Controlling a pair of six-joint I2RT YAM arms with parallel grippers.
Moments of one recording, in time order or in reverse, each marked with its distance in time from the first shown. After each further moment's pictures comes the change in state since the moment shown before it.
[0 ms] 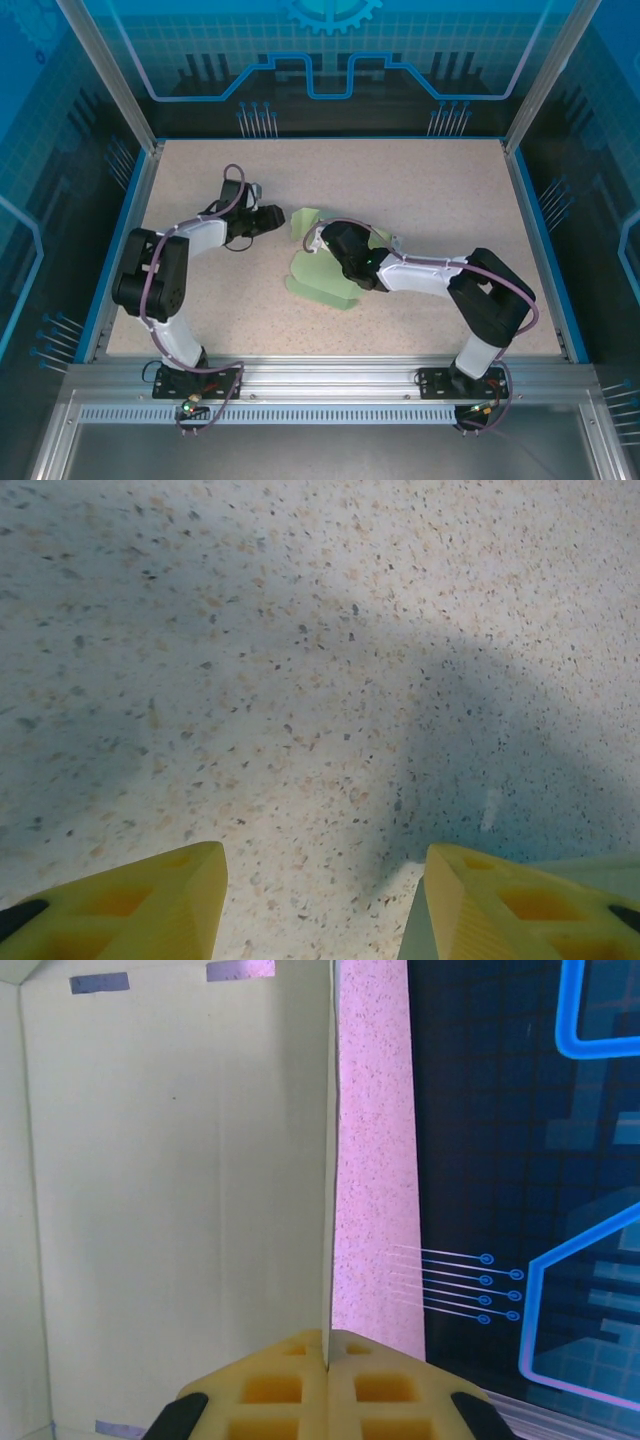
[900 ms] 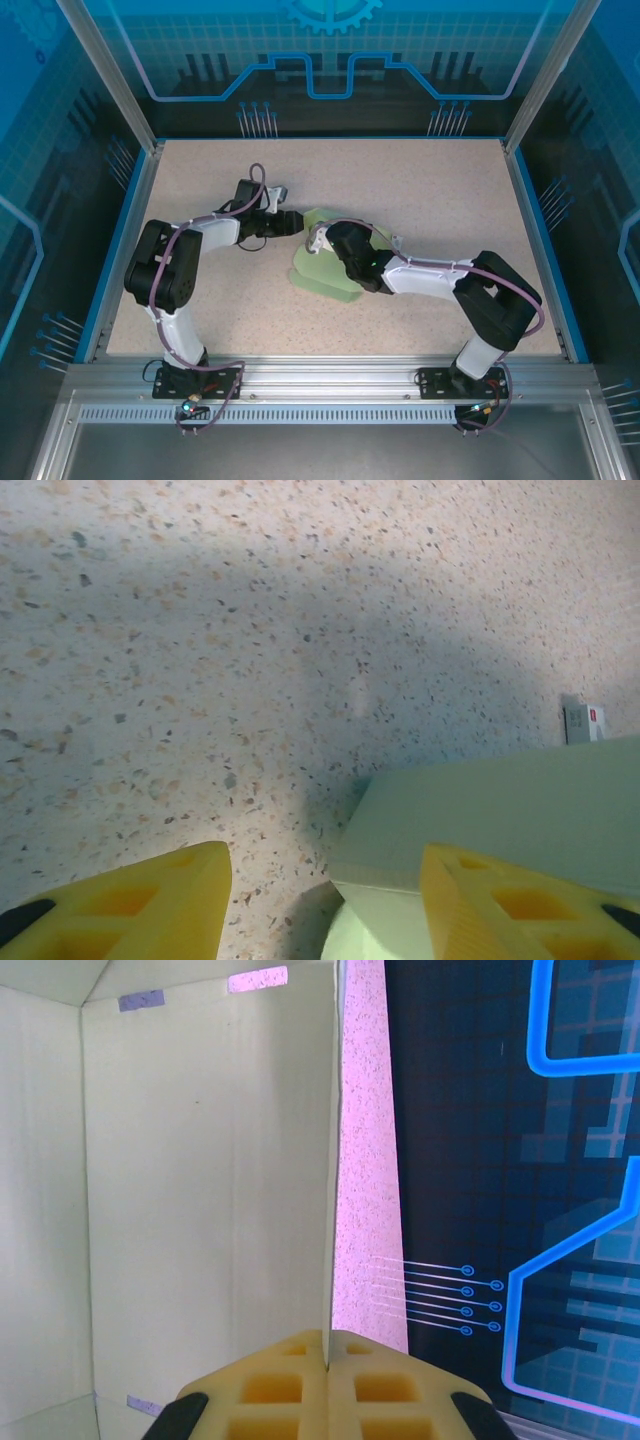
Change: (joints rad) left arm -0.069 0.076 0.035 0.058 0.211 0.154; right arm -0.010 -0.037 -0.034 0.053 -0.033 -0.048
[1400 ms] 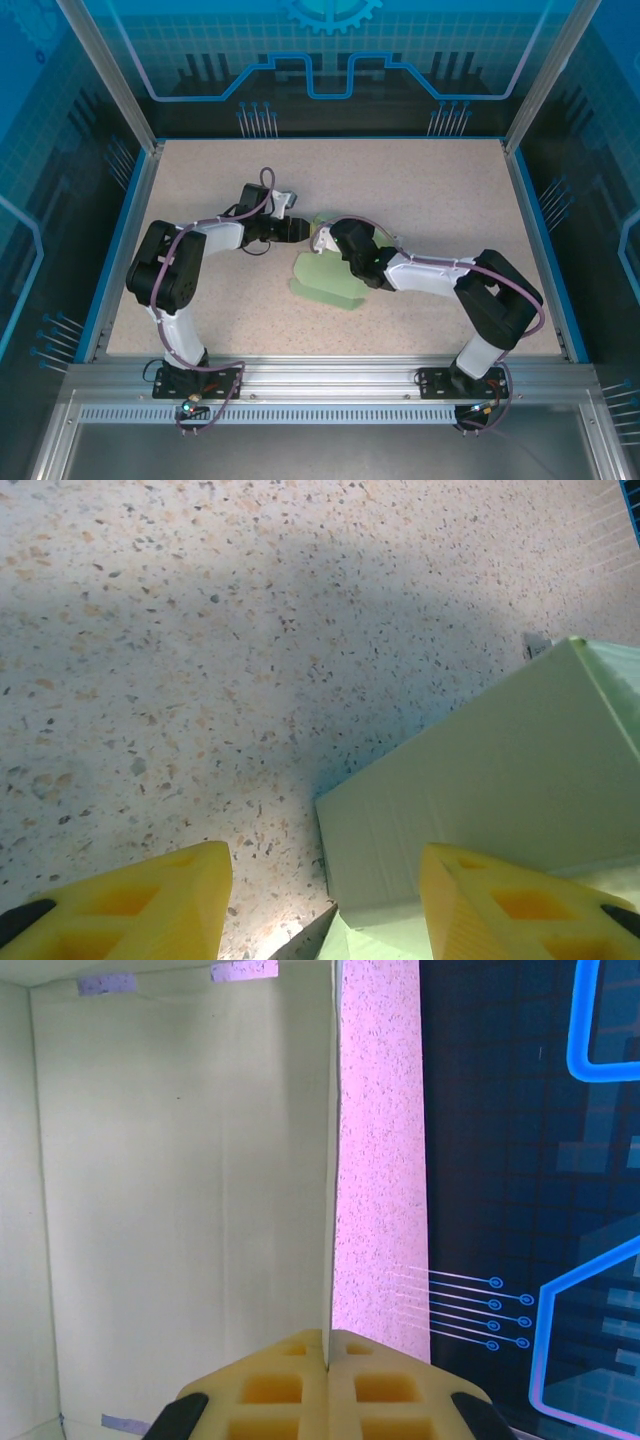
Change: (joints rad) left arm -0.035 0.000 -0.030 0.035 0.062 0.087; right arm -0.038 0.000 0.000 -0.037 -0.076 0.003
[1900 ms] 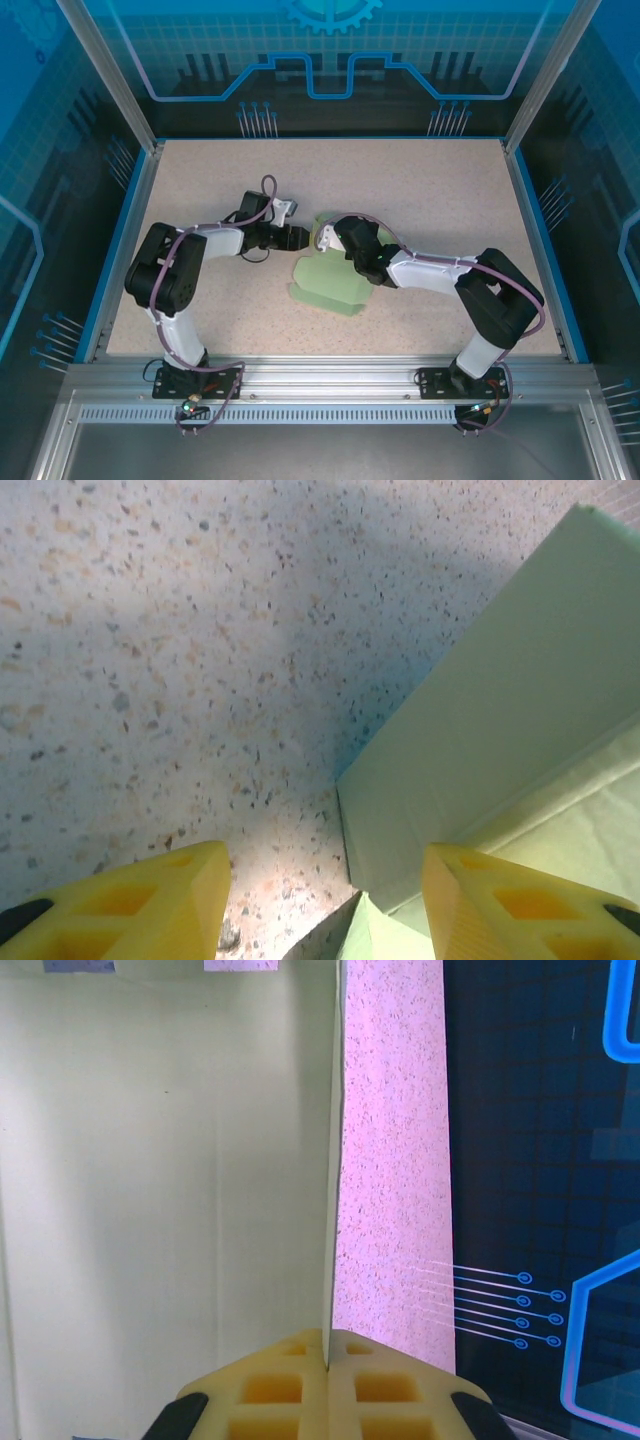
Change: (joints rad) left arm -0.010 -0.018 -0.069 0.018 -0.001 0.021; right arm -0.031 0.000 0.000 -0.032 -0.043 0.030
